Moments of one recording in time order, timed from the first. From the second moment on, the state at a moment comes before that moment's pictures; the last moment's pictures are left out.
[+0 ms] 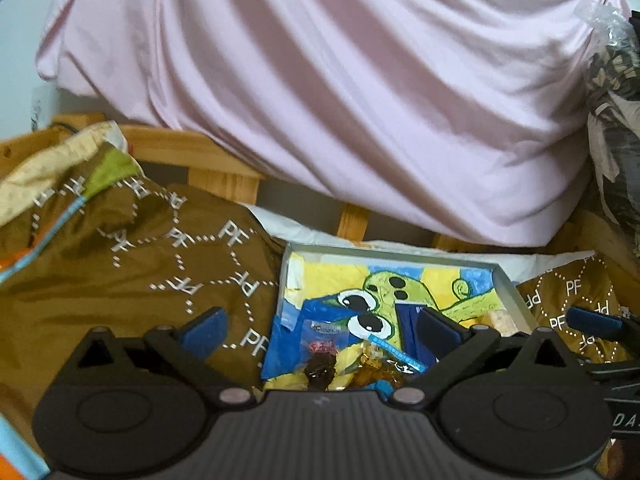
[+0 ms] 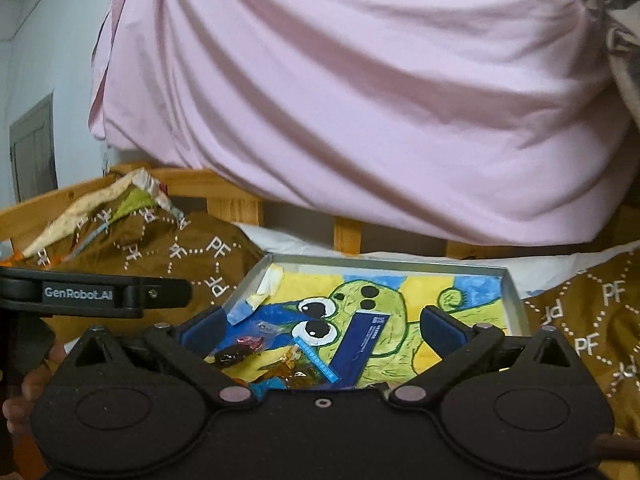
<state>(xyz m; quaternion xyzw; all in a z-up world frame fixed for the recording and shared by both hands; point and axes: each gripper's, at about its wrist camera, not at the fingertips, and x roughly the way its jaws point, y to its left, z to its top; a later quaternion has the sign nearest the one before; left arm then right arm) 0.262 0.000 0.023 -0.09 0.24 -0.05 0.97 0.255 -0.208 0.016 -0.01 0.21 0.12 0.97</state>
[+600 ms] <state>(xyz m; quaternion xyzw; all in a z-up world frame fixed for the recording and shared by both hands) 0.146 -0.006 0.042 -0.03 0.20 -0.04 0.98 0.150 -0.238 0.038 0.02 0.15 0.09 0.98</state>
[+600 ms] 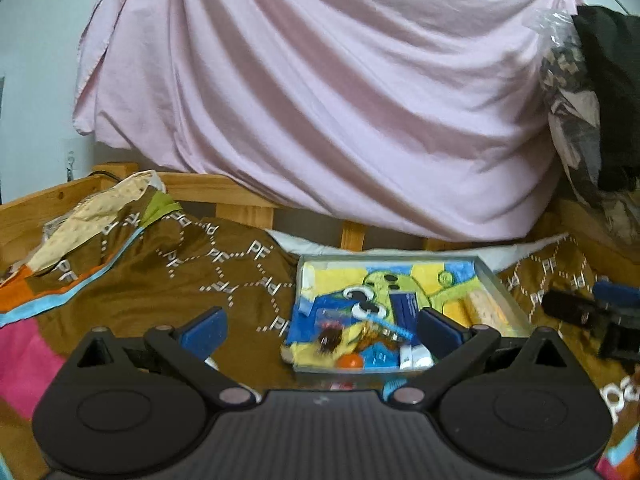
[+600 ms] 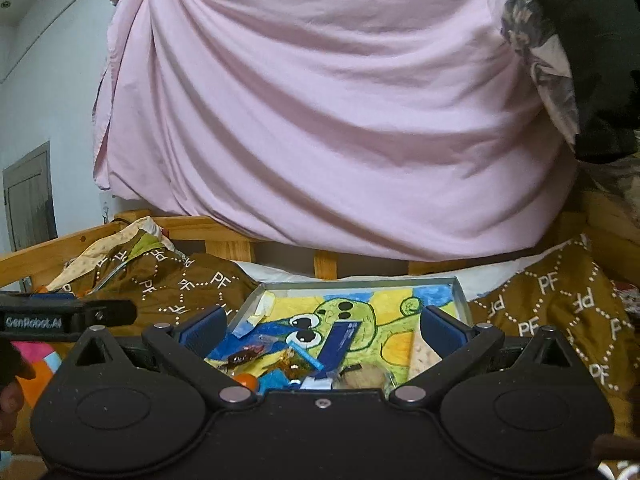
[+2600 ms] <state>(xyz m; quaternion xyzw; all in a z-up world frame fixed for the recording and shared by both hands) 0.095 0.007 0.006 -0.02 0.33 -0.02 0.94 0.069 -0.218 -0.004 -0.02 0.32 0.10 0.94</state>
